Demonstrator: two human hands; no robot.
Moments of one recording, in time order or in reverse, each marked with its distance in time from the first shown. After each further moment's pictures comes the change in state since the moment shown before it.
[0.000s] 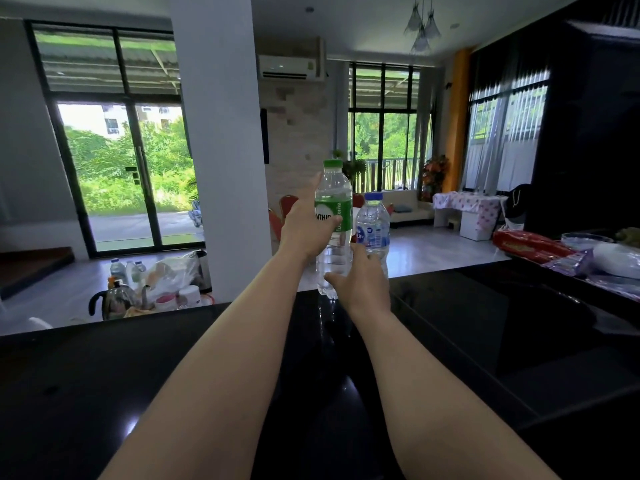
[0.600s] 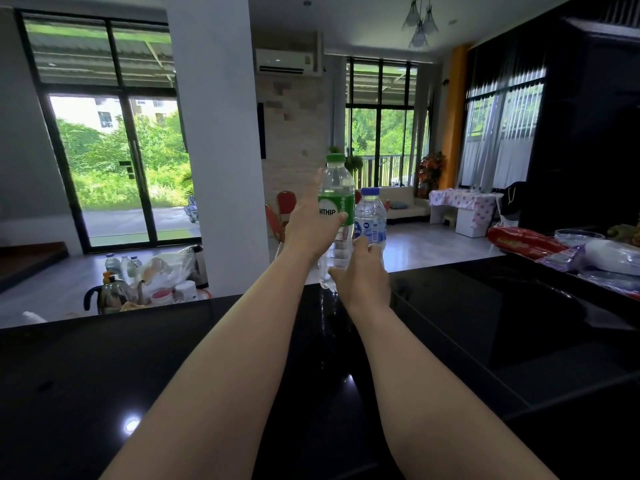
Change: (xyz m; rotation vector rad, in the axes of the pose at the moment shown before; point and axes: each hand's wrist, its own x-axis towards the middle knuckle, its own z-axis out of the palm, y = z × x) left_hand -0.003 -0.002 0.012 0.062 0.035 0.002; right_hand -0.006 -0.001 -0.006 -0.104 0.043 -0.011
